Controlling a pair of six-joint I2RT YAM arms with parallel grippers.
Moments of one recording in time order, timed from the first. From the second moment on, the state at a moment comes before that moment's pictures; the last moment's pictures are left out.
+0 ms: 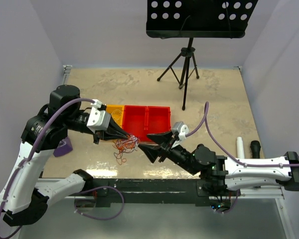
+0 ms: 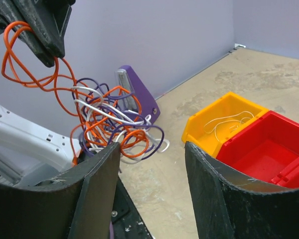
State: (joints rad) left arm -0.53 0.98 1.54 -1.04 1.11 0.55; right arm 1.46 0.90 0.64 0.47 0.49 0.24
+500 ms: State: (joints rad) left arm -0.53 0.99 1.58 -1.04 1.12 0.56; right arm 1.46 0.98 0.65 0.47 0.45 0.21
